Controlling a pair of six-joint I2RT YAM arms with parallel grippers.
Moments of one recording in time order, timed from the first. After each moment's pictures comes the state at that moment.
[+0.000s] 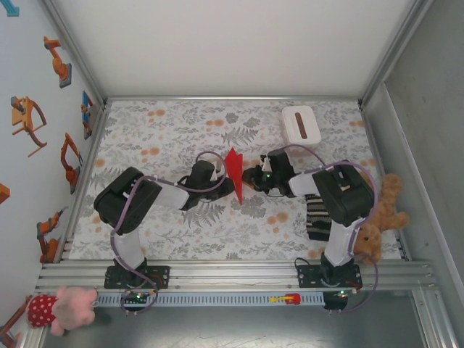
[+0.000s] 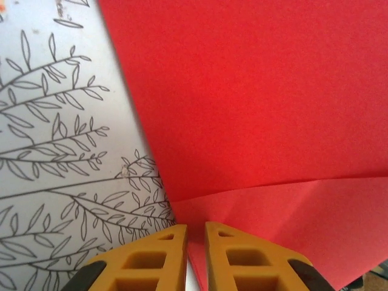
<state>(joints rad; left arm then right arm) -0.72 1.85 0.73 0.44 0.30 -0.94 0.47 1.87 0.78 0.36 -0.57 0.98</state>
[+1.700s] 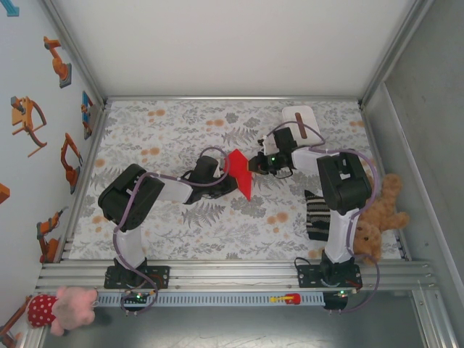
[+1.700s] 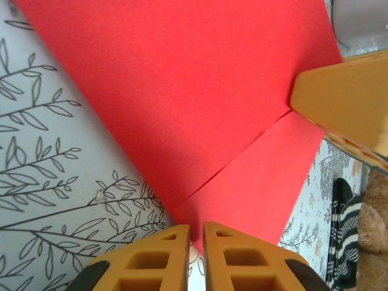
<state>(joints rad) -0.72 1.89 0.82 0.33 0.34 -0.94 0.35 2.00 1.17 -0.18 -0.76 0.42</state>
